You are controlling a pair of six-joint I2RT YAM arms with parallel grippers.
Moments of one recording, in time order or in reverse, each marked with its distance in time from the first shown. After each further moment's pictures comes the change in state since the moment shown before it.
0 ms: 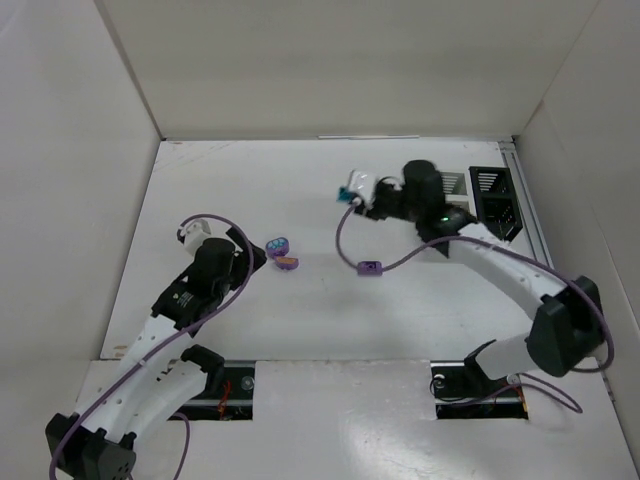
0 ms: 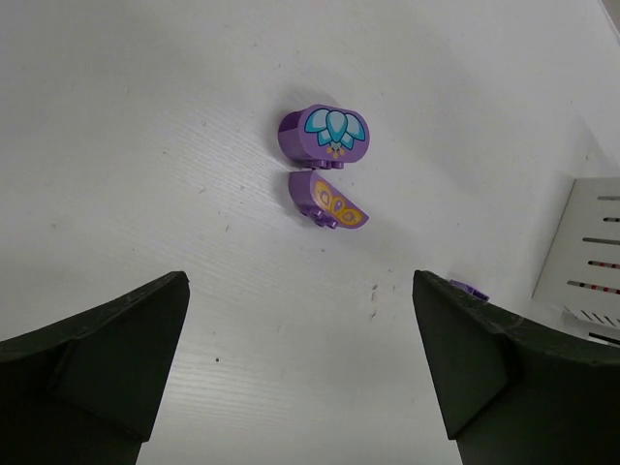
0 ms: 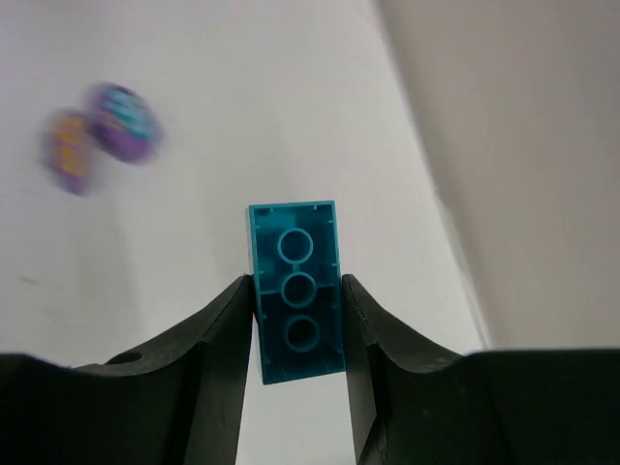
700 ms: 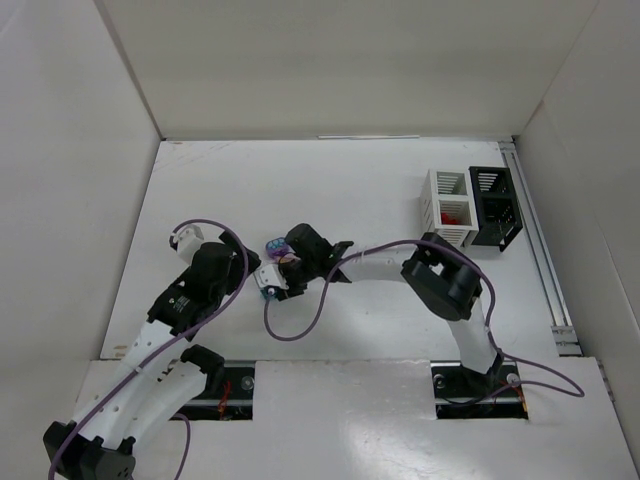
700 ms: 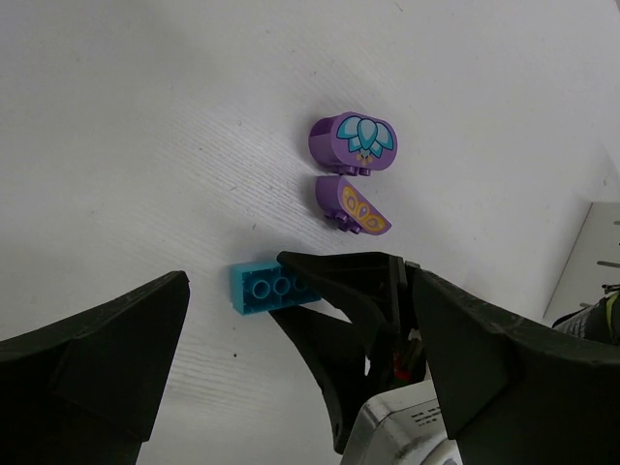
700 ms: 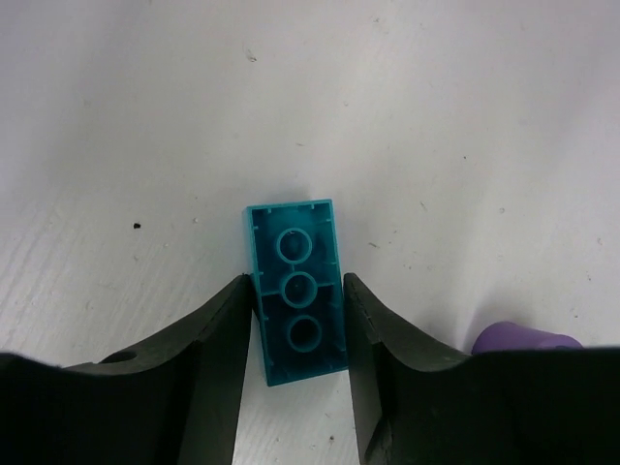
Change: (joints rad) left arm 0.000 -0.024 0.000 -0.061 -0.048 -0.039; right arm 0.330 0.619 0.229 -0.005 -0.124 -0.160
